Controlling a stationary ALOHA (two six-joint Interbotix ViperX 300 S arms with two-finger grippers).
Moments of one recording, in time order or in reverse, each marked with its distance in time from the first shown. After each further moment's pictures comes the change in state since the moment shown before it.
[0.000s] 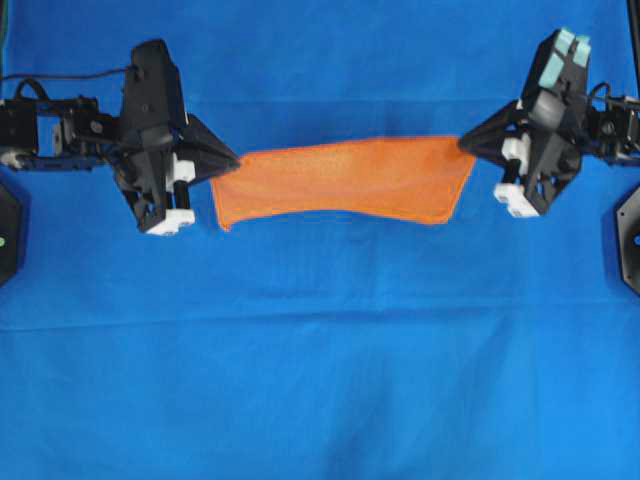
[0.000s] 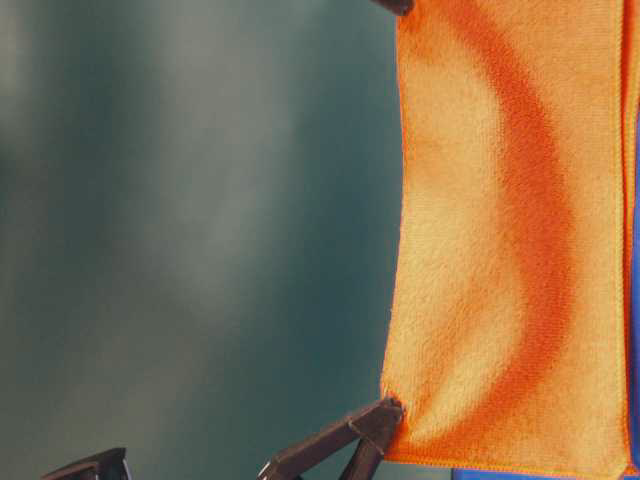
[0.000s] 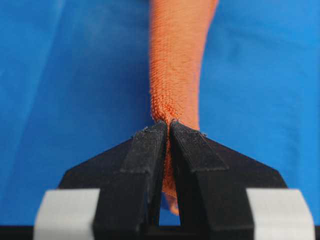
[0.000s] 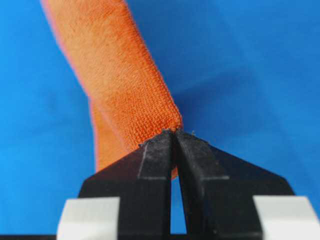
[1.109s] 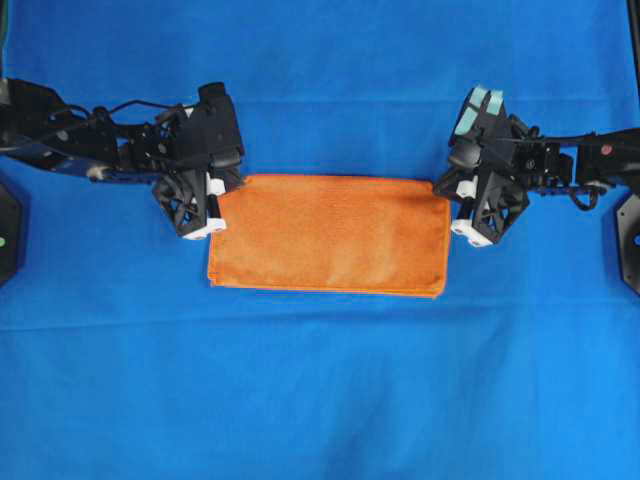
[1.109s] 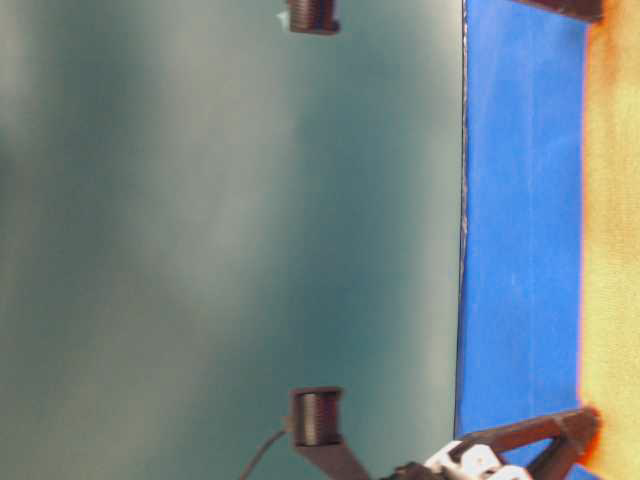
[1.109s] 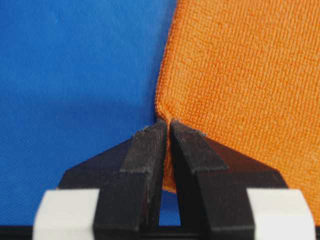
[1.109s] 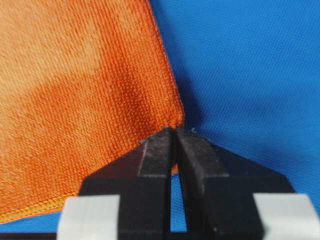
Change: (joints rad) left arm 0.078 0.347 0.005 0.000 -0.066 0.014; right arm 0.060 0.383 0.023 0.052 -0.204 0.008
